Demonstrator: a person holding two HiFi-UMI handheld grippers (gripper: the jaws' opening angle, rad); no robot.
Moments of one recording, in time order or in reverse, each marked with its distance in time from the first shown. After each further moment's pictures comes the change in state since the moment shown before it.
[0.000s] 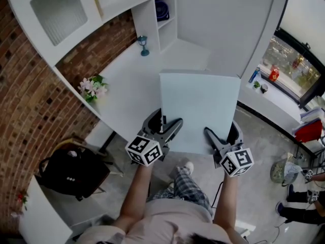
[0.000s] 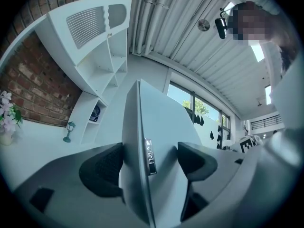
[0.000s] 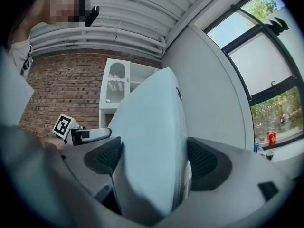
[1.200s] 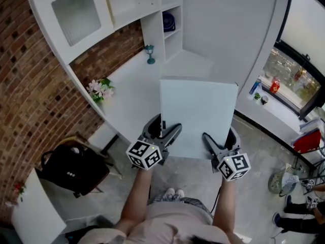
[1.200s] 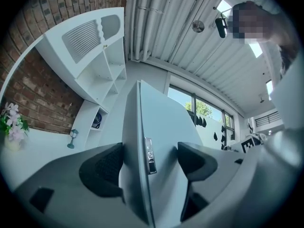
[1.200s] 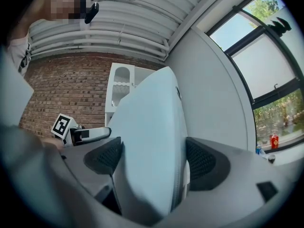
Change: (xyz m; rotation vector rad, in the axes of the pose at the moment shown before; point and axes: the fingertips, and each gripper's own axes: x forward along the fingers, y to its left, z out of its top) left arm -0.025 -0.039 0.018 0.040 -0.051 0.045; right arm -0.032 0.014 0.021 -0.018 -0.022 0.036
